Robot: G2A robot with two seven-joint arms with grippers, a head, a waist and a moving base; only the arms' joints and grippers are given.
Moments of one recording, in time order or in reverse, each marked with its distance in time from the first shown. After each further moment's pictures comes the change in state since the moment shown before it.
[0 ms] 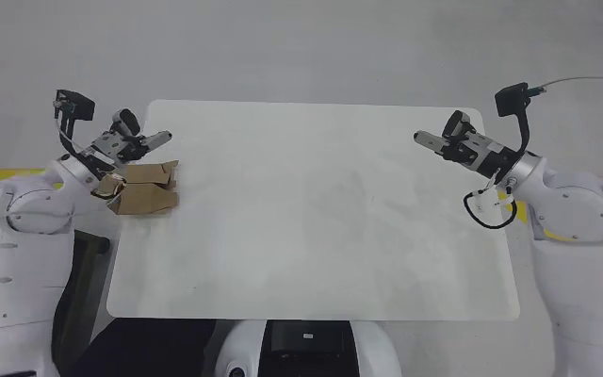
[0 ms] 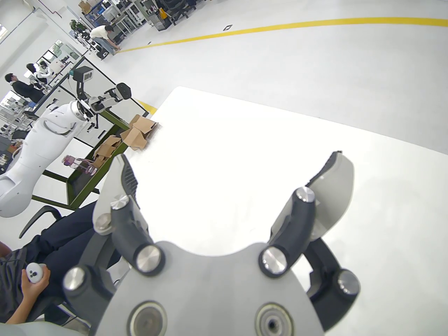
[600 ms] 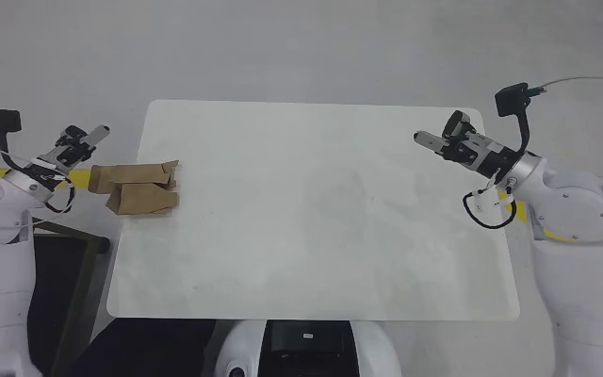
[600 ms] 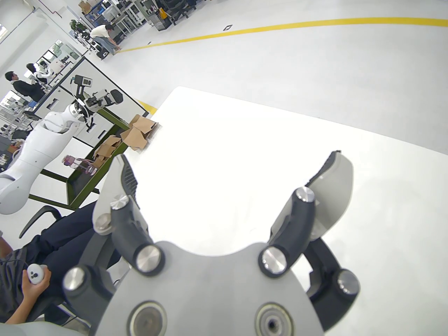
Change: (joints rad) left arm -0.008 0.032 -0.133 0.218 -0.259 0.066 -0.131; right arm 0.000 0.000 0.000 0.000 0.000 0.000 0.000
